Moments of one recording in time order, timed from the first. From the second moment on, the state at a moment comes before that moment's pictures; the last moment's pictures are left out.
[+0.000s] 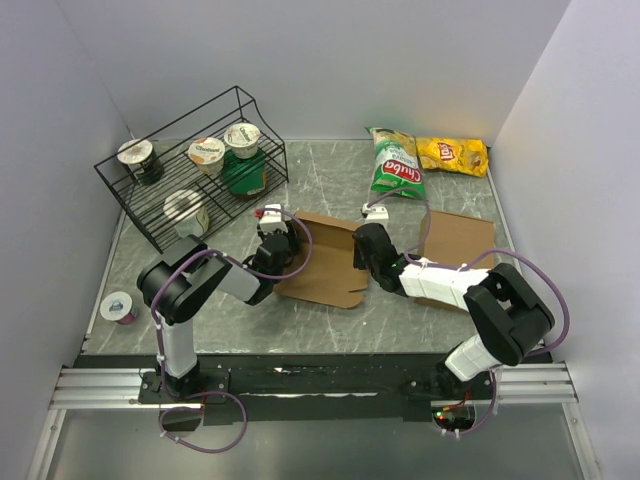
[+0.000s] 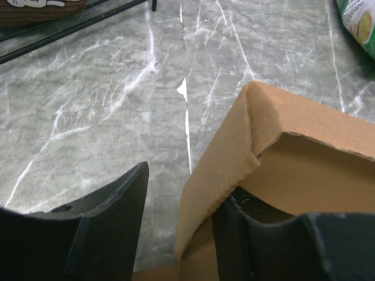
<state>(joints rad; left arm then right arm) -0.69 1.88 0.66 0.96 -0.54 -0.43 0.65 1.50 0.70 0.12 0.38 0.42</state>
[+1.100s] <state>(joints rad) -0.69 1.87 0.71 0.83 -0.56 -0.44 0.66 1.51 0.71 0.13 0.38 0.42</state>
